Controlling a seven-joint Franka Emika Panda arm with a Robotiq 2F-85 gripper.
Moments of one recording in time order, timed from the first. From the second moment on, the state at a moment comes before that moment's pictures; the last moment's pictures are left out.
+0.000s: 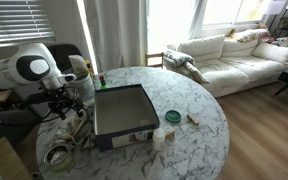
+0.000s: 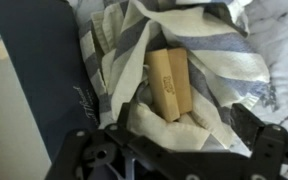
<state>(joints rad) 0.07 -0.08 0.09 -2.73 -0.55 2.54 0.07</state>
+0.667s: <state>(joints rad) 0.07 -0.07 0.11 -2.70 -0.51 2.60 0.53</state>
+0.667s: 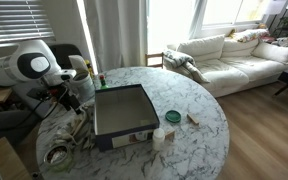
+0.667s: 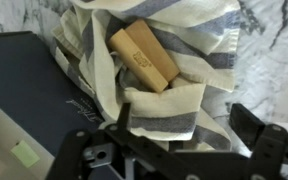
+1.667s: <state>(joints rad) 0.08 0.08 0.13 -2.59 -0.78 2.63 1.30</state>
